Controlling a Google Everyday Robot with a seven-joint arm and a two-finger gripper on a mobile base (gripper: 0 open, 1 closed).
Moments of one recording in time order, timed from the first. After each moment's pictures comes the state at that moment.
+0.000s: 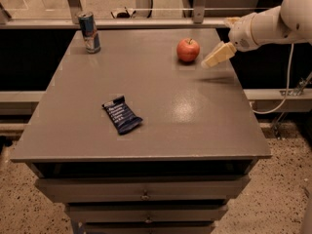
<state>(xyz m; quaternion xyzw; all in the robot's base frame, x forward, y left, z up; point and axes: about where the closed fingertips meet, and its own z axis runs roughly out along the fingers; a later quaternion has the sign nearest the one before) 0.748 -0.215 0.898 -0.49 0.73 0.06 0.47</state>
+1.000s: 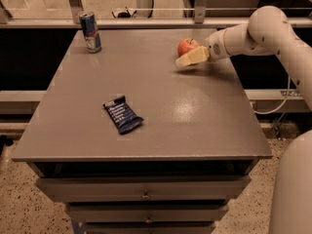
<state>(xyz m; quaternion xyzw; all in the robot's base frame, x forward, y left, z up) 0.786 -0.155 0.848 -0.35 0.80 0.19 0.45</state>
